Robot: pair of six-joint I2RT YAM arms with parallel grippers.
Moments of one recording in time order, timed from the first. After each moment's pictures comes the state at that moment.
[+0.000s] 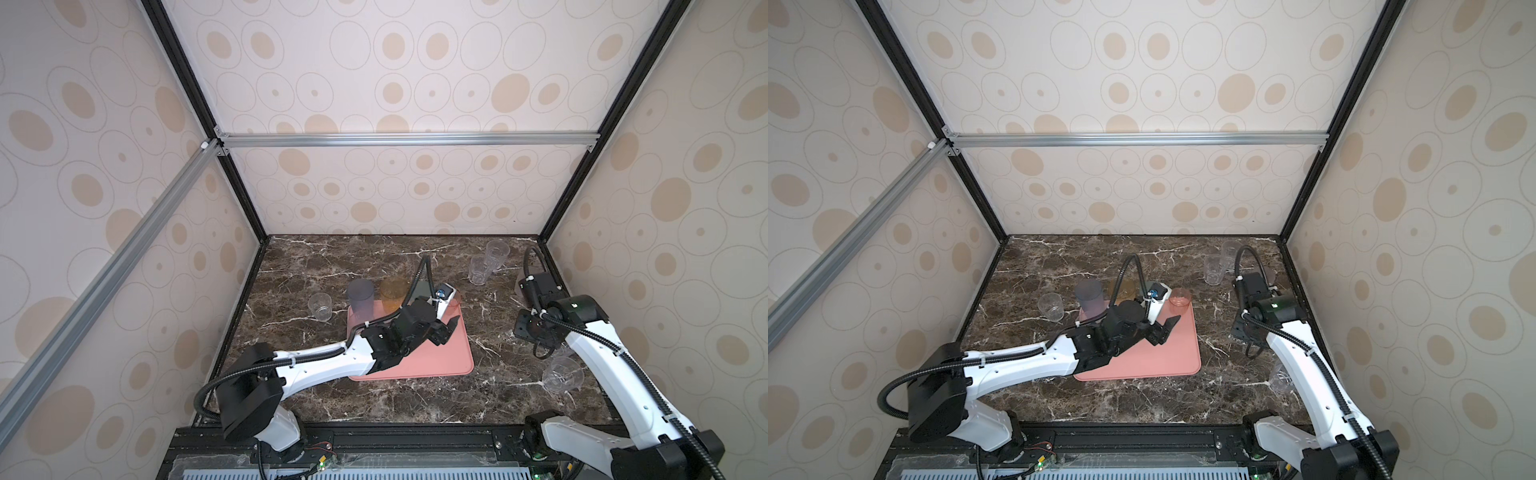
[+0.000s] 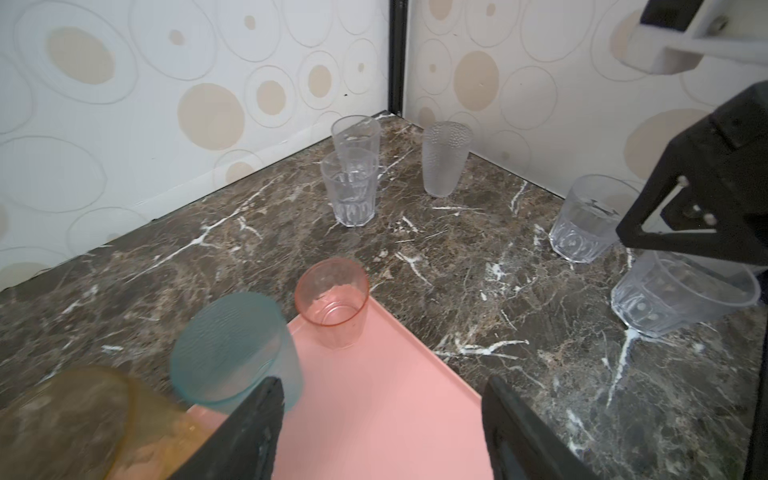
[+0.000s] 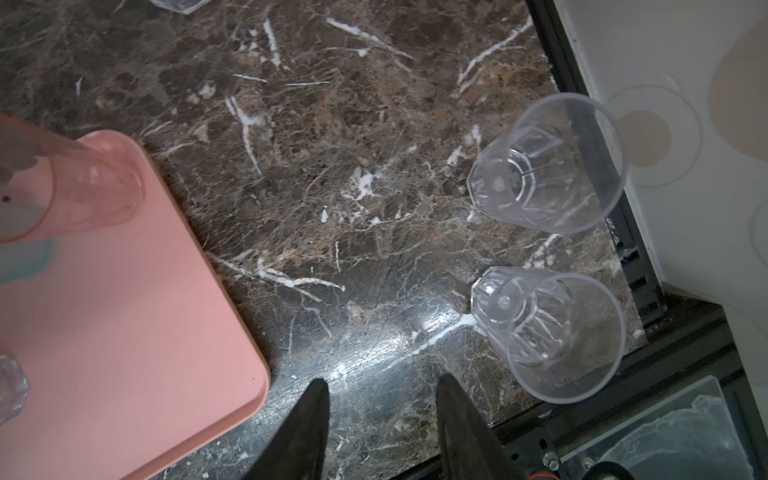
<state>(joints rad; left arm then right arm) -1.07 1.57 1.06 0.13 -0.27 -0.12 0.18 1.09 1.08 -1.25 0.28 0.63</state>
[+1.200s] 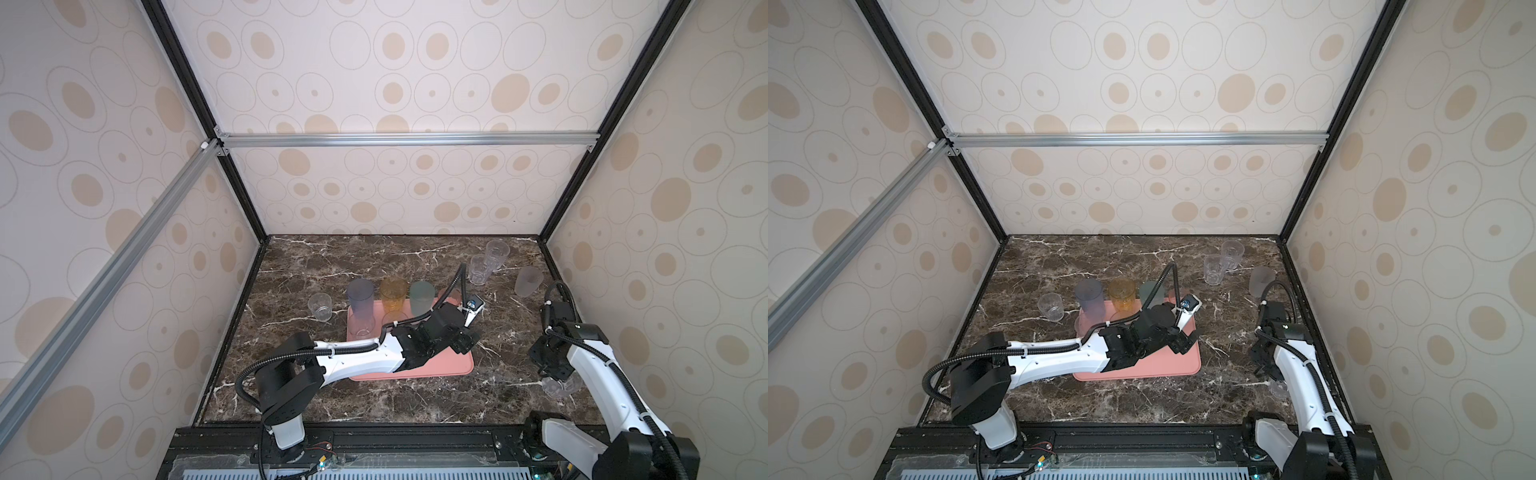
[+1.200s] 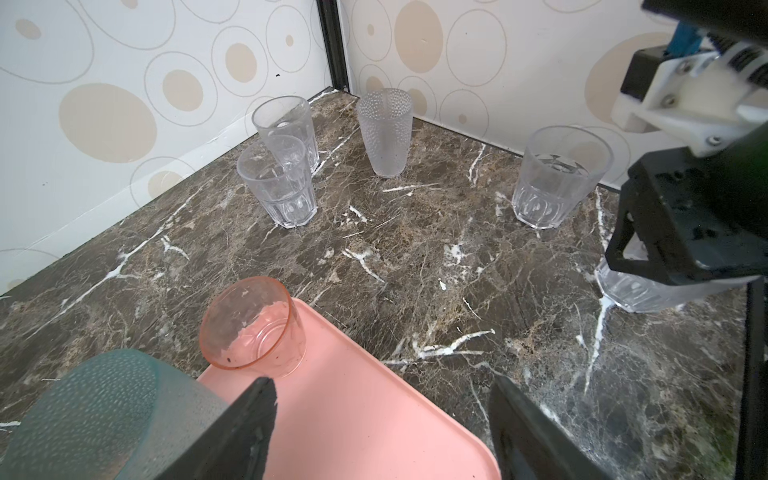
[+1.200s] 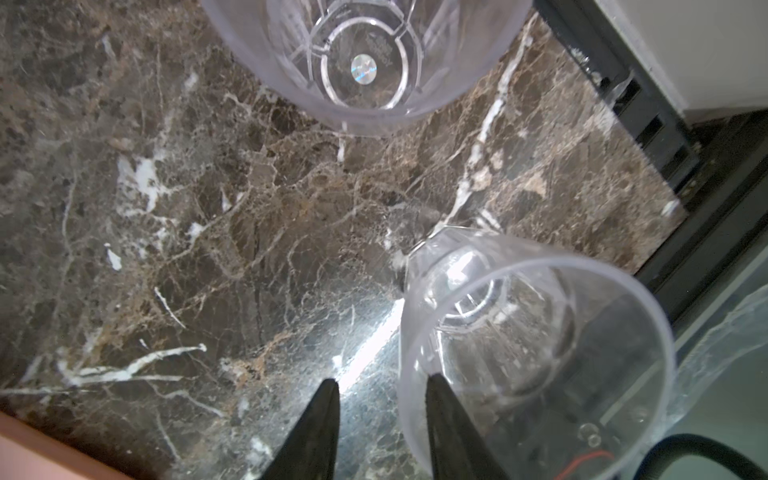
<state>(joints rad) -1.13 1.73 1.19 0.10 -0.24 -0.04 -0.11 1.05 0.74 -1.09 0.23 0.72</state>
